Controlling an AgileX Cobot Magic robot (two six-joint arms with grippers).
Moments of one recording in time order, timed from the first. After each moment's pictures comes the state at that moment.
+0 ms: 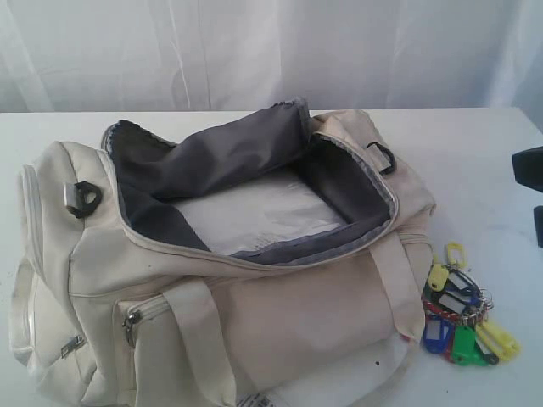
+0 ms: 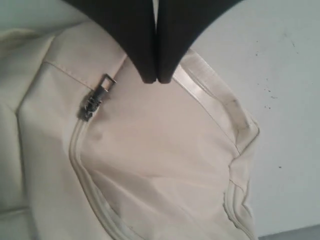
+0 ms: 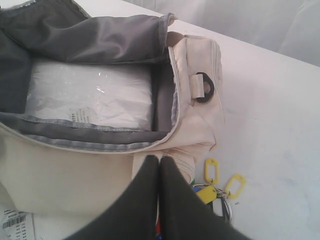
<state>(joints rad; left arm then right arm) -0.03 0.00 0.02 -0.63 0.51 0.73 0.40 0.69 -0.77 0.25 0.71 -0.31</state>
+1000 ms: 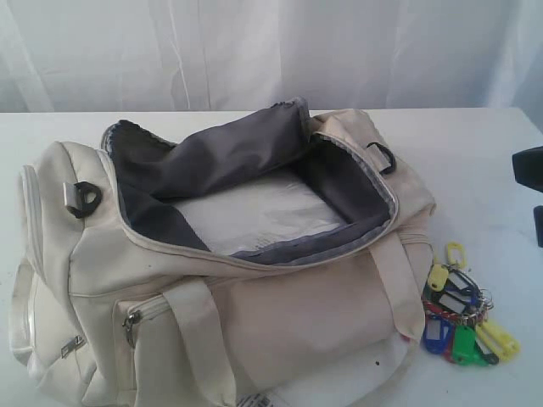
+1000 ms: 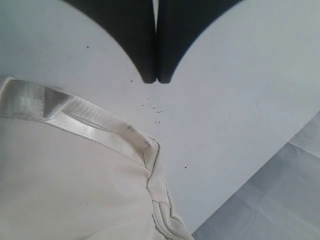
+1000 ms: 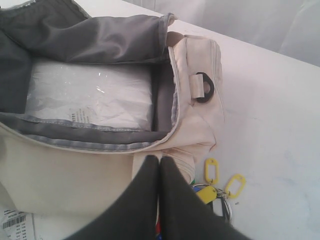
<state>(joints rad) -0.03 0.00 0.02 -0.07 0.42 0.73 0.40 0.69 -0.77 0.26 0.71 -0.31</state>
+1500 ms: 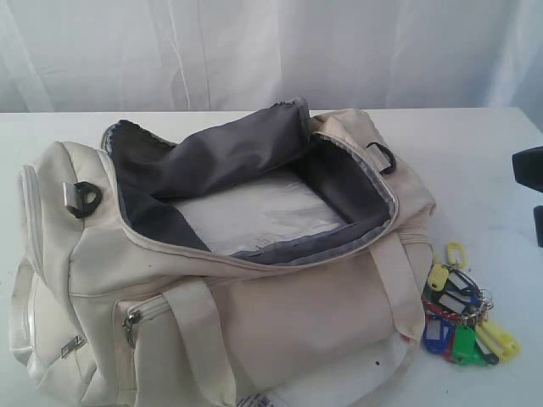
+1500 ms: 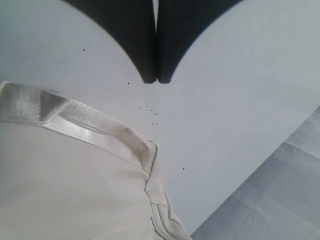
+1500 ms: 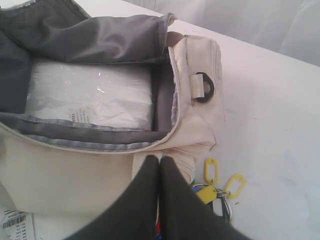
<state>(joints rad) -0.03 0.00 0.02 -0.05 0.42 0.73 0.40 0.69 -0.77 0.26 0.71 -0.31</state>
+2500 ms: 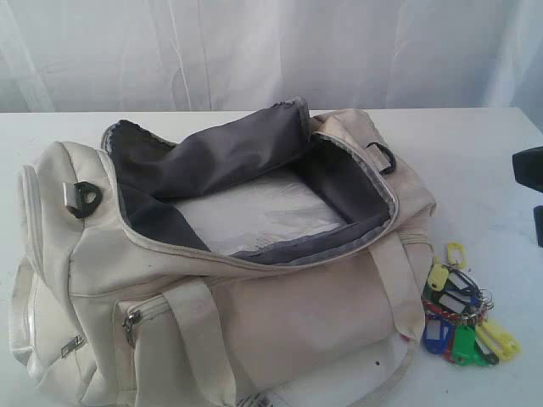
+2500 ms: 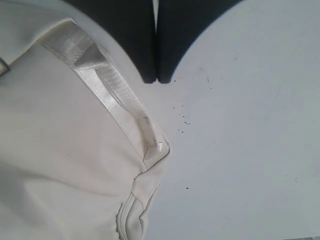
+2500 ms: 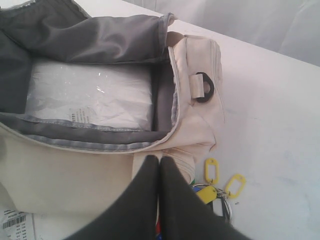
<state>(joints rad) -0.03 0.00 0.02 -0.06 0.43 0.09 0.40 0.69 -0.77 0.26 0.71 -0.31</state>
